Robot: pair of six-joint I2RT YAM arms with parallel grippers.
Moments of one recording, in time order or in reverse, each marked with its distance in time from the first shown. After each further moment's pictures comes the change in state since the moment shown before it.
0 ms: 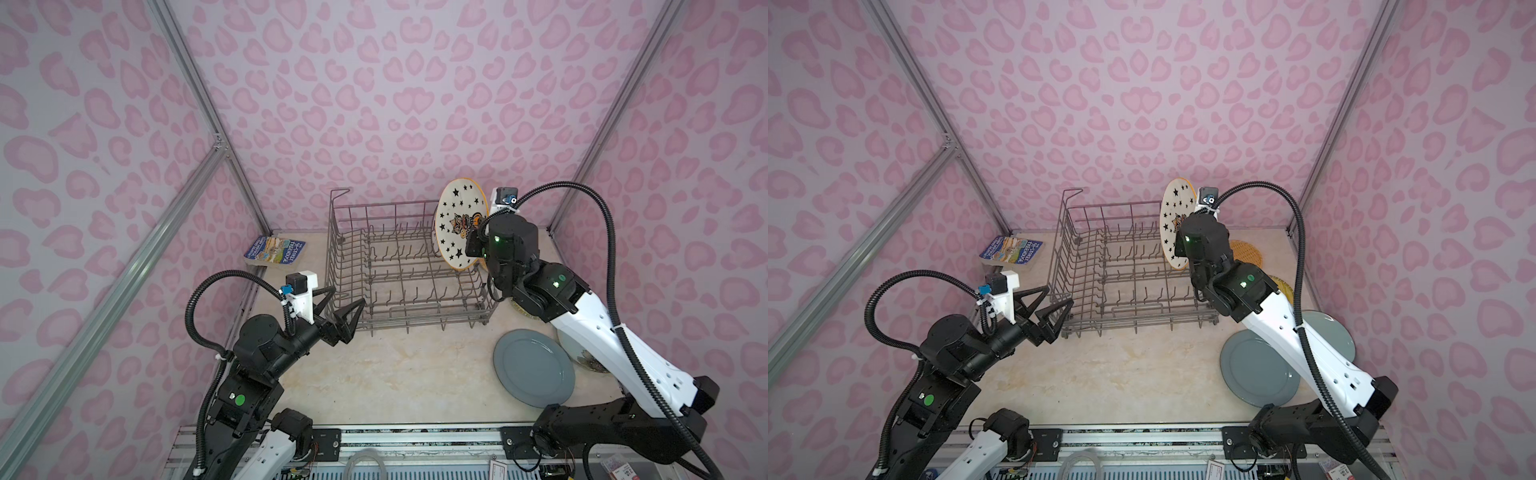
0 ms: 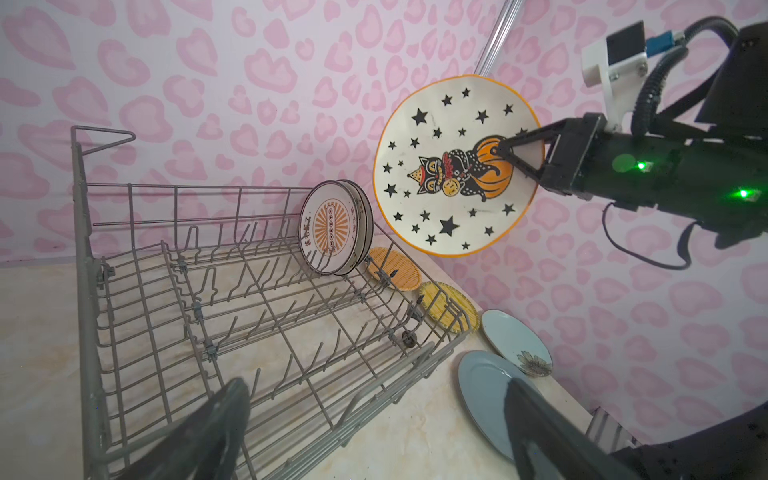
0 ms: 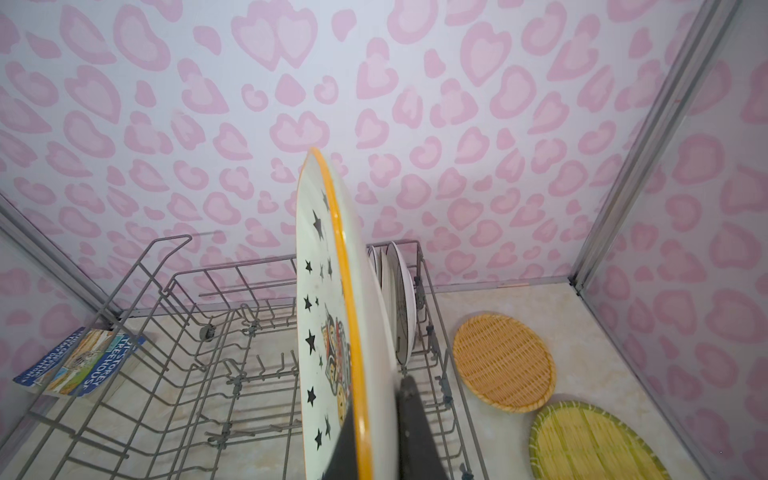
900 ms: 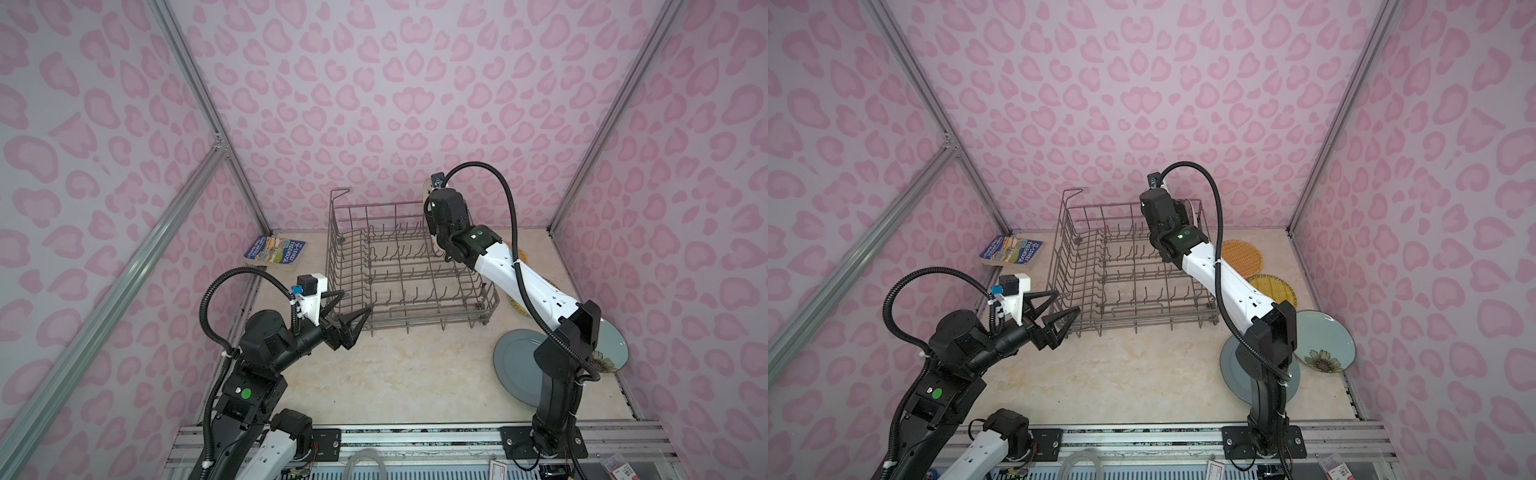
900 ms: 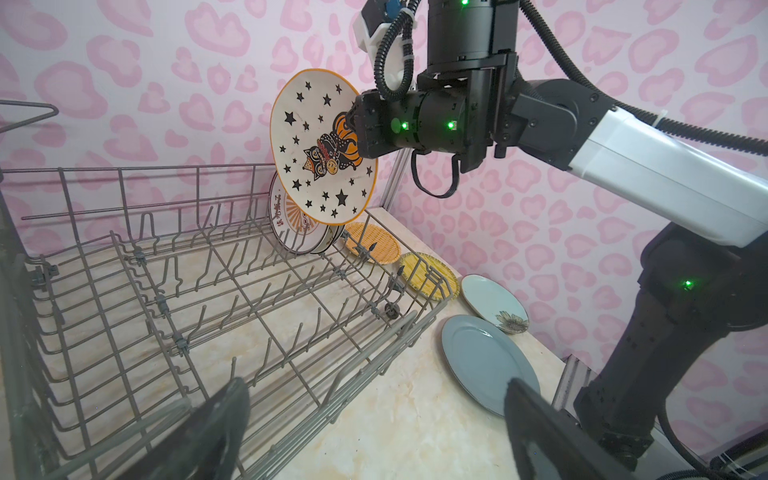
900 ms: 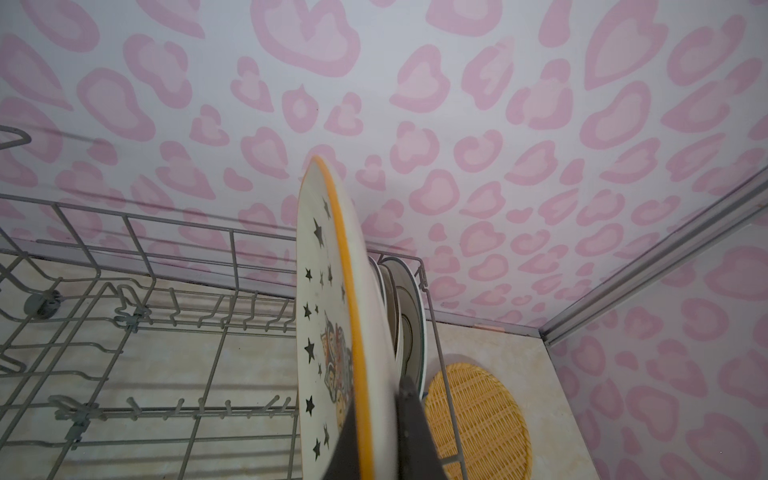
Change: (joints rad) left arm 0.068 0.027 -0.026 0.009 0.179 0.040; right arm -0.123 0.531 0.344 0.090 -0.034 -0.277
